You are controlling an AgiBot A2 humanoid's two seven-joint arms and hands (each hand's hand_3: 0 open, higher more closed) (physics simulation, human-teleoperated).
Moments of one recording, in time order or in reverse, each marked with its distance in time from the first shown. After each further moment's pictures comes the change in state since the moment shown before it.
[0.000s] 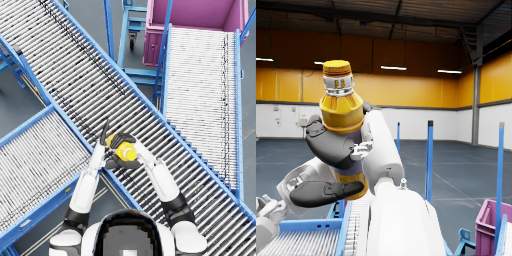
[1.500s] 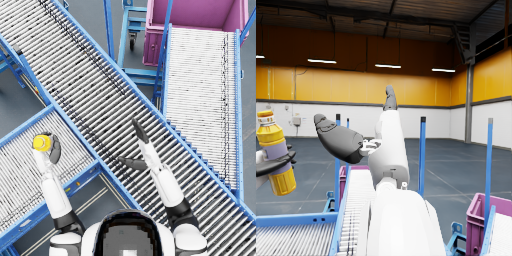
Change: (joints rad) left arm -0.102 0.013 -0.726 0.074 0.001 -0.016 0.001; right arm -0.087 0.053 -0.041 0.084 0.000 -0.224 0.004
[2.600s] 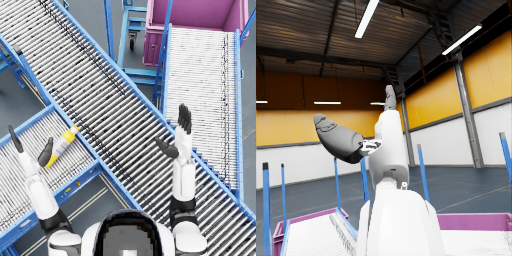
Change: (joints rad) left arm 0.101 -0.228 0.042 -0.165 0.000 0.016 -0.001; right arm 0.080 -0.006 -0.399 -0.004 -0.001 0.000 0.000
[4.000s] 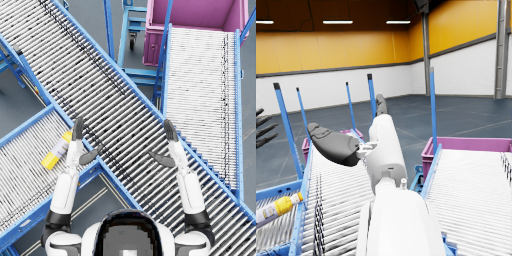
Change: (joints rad) left arm -0.049 -0.056 0.565 0.083 -0.581 0.097 0.097; right arm -0.309 0.278 0.167 -0.001 -0.236 0.096 -0.097
